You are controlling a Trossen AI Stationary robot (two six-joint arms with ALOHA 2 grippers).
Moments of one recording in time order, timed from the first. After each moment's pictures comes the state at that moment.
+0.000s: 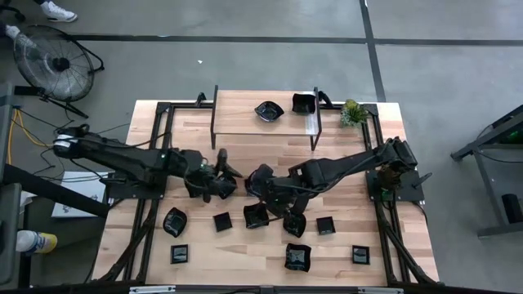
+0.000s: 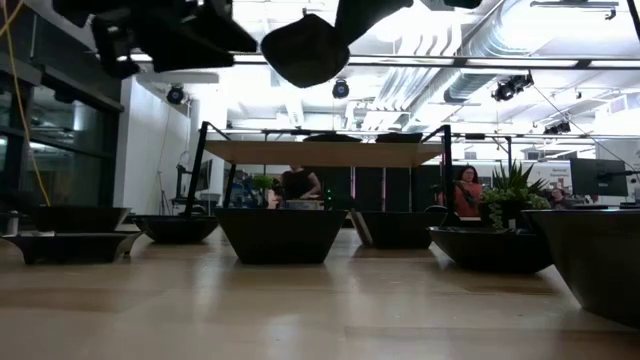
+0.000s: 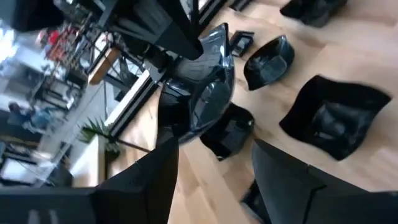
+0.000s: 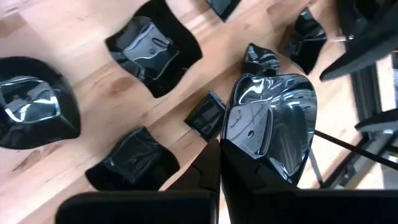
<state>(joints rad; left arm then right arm) -0.14 1.06 0.65 0.05 -0.04 0.85 0.26 1.87 1.78 -1.01 0.23 -0.82</state>
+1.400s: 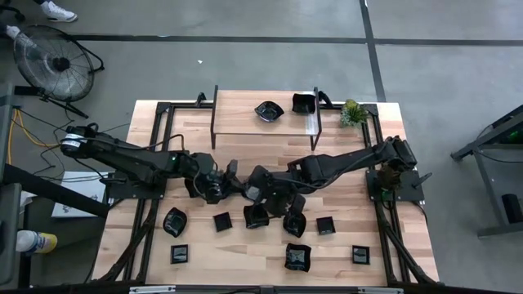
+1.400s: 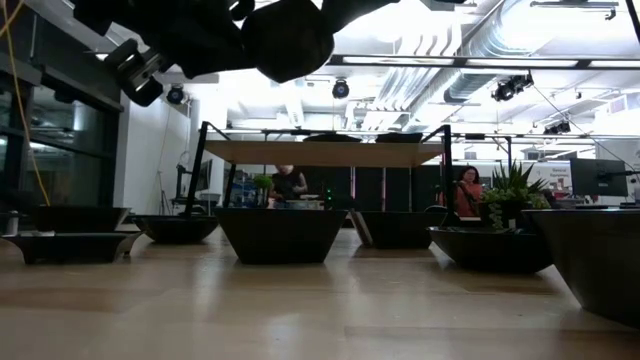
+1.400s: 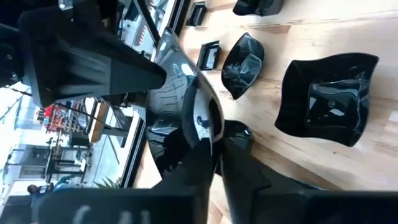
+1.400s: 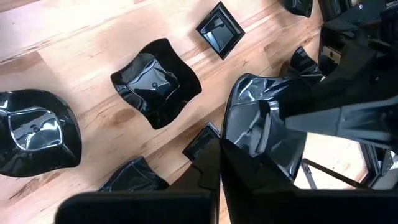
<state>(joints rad) -0.14 1.18 0.68 0.10 0.09 1.18 0.23 1.87 1.78 -0.92 0.09 -0.87</state>
